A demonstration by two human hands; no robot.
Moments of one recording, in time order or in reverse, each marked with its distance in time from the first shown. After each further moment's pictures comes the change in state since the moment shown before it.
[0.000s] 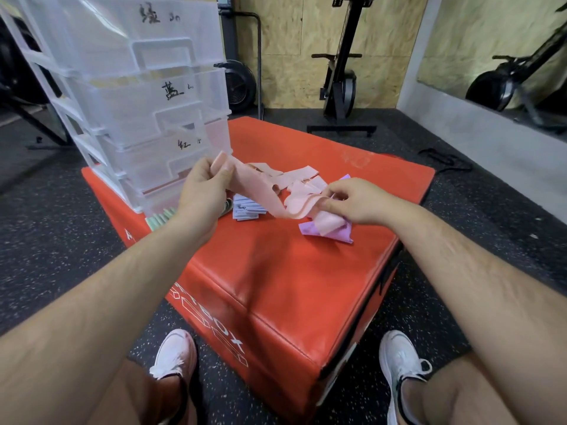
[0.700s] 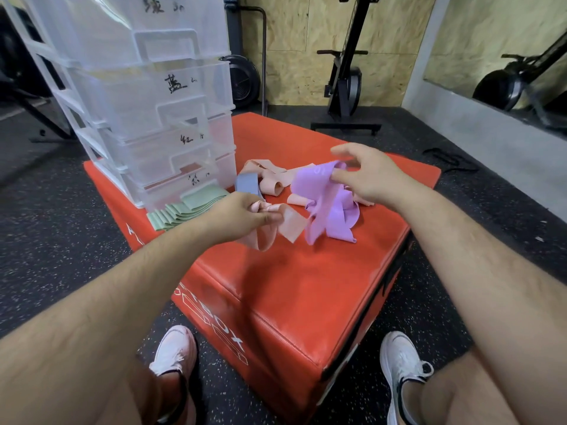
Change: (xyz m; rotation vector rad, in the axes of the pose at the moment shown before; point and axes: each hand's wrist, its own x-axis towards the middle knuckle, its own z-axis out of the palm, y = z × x) left_hand -0.005 -0.020 0.012 0.799 -0.473 0.010; right_hand 0.005 -0.015 -0.025 0.191 0.245 -0.008
